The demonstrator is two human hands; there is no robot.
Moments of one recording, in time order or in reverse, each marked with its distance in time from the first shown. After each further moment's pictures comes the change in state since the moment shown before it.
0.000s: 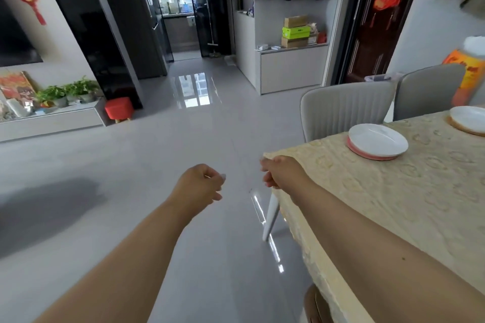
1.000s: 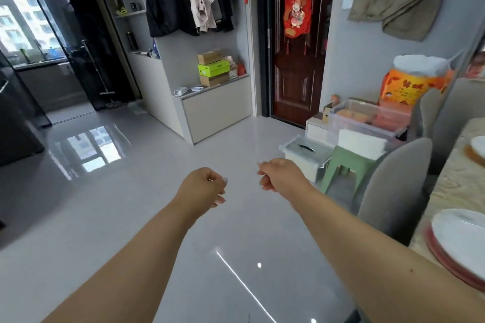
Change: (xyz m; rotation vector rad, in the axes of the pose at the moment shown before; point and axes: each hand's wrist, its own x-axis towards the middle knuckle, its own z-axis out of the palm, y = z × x) left_hand 0.675 0.181 0.005 0.075 -0.383 0.264; right_hand 0.583 -0.141 -0.043 0.149 0.463 0.076
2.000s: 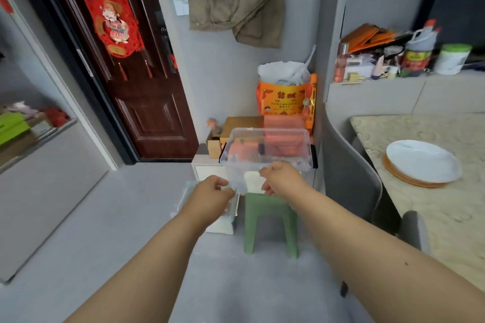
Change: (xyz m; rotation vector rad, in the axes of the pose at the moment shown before) left_hand 0.524 0.220 0.324 0.121 -0.651 0.244; right_hand 0.448 0.021 -0.299 -0.057 0.650 0.321
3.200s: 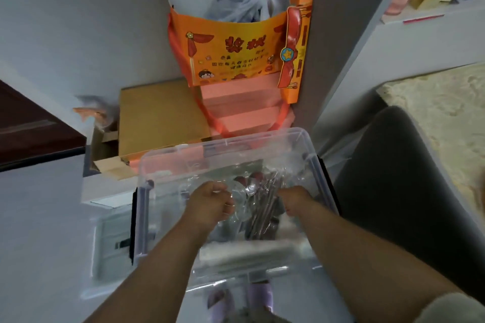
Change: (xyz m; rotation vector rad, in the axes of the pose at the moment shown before) left_hand 0.564 0.003 0.186 -0.171 -0.426 -0.430; right_hand 0.525 0.204 -0.028 -0.004 0.087 0.885
